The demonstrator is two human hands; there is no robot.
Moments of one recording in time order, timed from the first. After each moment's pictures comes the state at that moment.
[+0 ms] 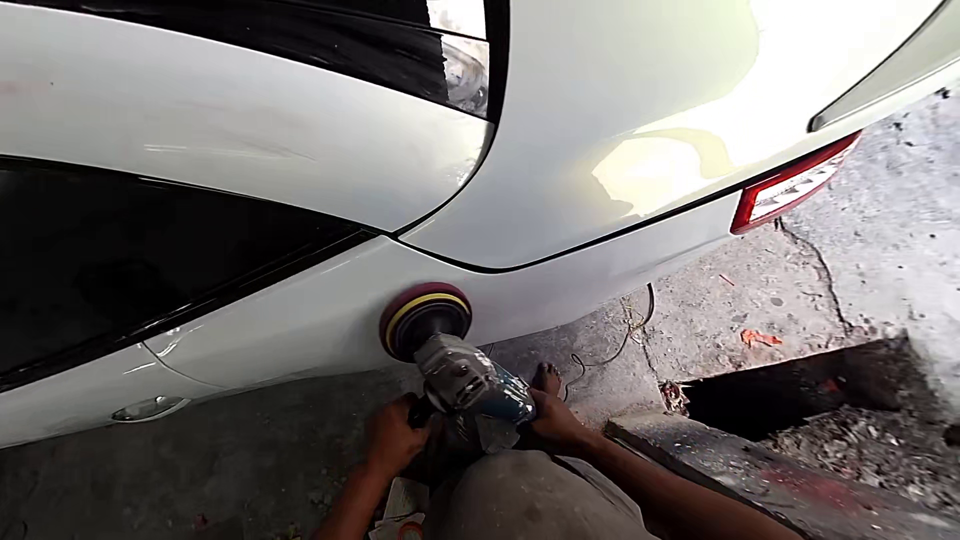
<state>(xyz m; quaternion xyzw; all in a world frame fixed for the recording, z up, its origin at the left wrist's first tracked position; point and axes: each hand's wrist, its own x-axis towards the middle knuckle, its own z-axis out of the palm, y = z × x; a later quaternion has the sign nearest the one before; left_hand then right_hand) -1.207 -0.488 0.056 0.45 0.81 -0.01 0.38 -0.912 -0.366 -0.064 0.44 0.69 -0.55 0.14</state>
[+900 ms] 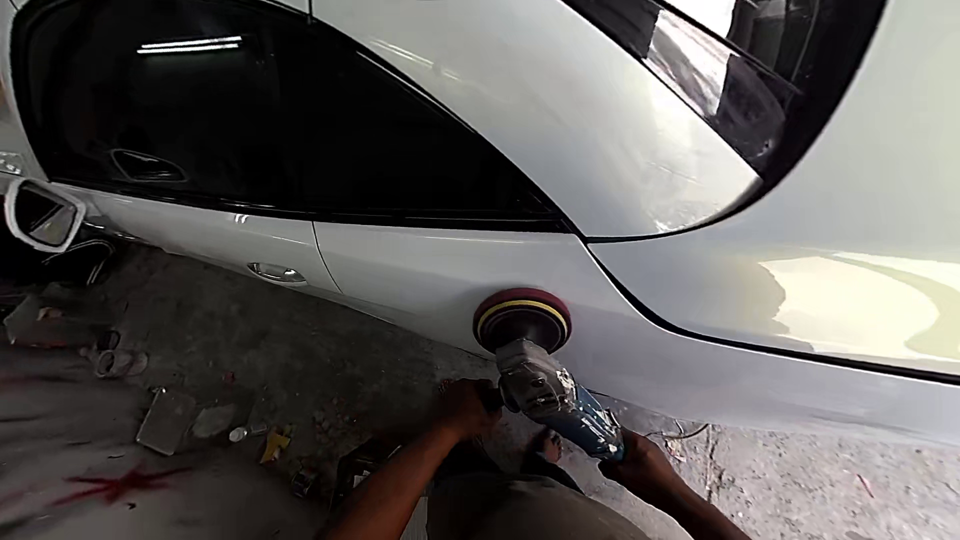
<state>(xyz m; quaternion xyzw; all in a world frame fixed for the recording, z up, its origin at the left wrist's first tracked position) -1.232 -0.504 0.015 0.36 0.82 0.09 0.44 -0.952 -0.306 -0.040 0.36 0.80 -0.43 0.21</state>
